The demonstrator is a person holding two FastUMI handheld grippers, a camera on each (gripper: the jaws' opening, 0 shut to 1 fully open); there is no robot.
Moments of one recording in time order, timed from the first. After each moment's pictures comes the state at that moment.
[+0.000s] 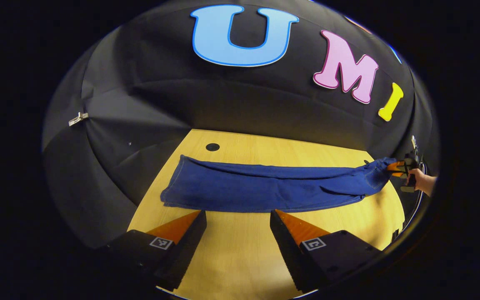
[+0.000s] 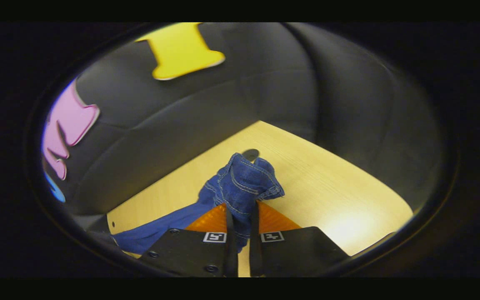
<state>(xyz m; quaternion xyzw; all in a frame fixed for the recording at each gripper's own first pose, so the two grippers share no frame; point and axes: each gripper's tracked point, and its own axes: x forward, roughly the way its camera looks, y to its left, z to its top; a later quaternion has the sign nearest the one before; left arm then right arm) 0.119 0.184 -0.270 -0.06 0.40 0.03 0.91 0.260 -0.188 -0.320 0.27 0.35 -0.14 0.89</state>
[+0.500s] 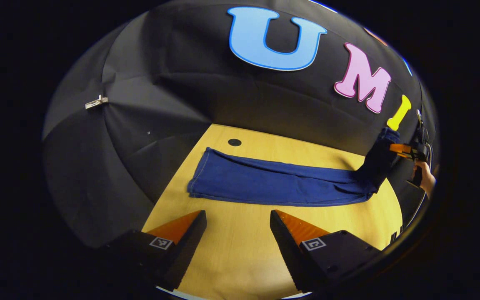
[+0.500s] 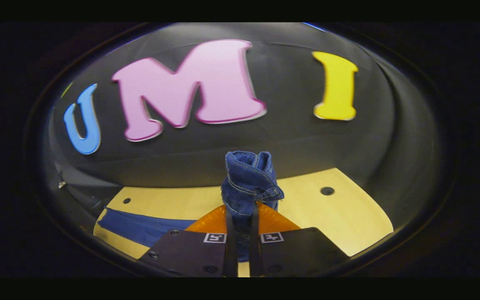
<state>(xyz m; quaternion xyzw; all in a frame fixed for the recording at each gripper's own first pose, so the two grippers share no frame) 0.083 0.247 -0.273 -0.09 0.41 0.06 0.91 0.275 -0.119 -0.248 0.12 0.24 0.03 0.96</state>
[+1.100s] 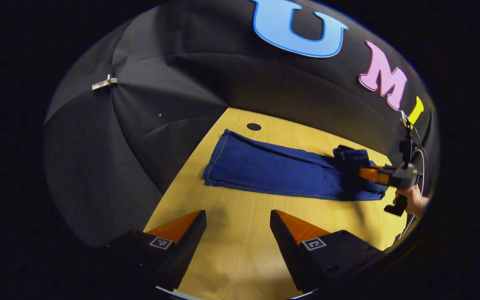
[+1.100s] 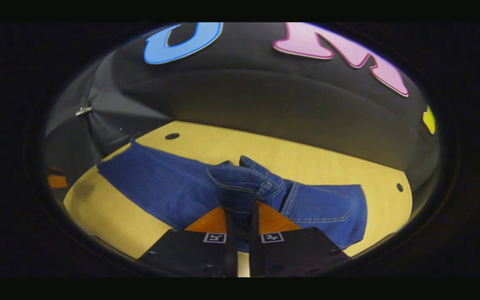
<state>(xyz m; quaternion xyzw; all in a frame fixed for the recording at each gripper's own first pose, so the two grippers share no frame) 0.092 0.274 -0.328 -0.11 0.45 0.09 0.88 0.227 -0.068 -0.386 -0.03 0.35 0.21 0.91</state>
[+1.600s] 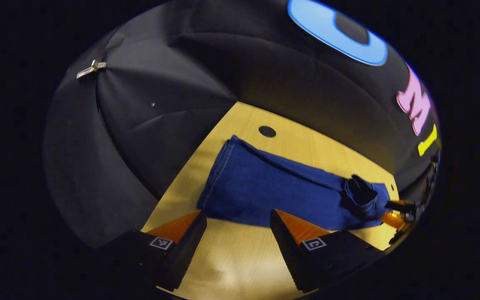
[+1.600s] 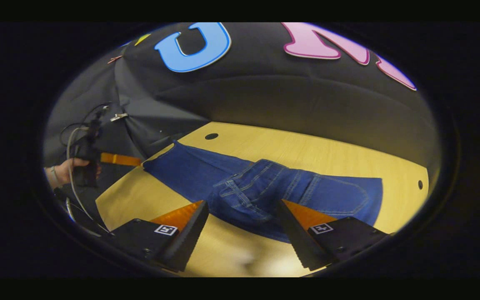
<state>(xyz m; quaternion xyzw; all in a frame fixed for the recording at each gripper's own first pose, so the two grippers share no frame) 0.189 0.322 -0.370 -0.18 0.46 0.12 0.86 0.187 -0.085 -0.327 0.03 0.36 0.32 0.88</state>
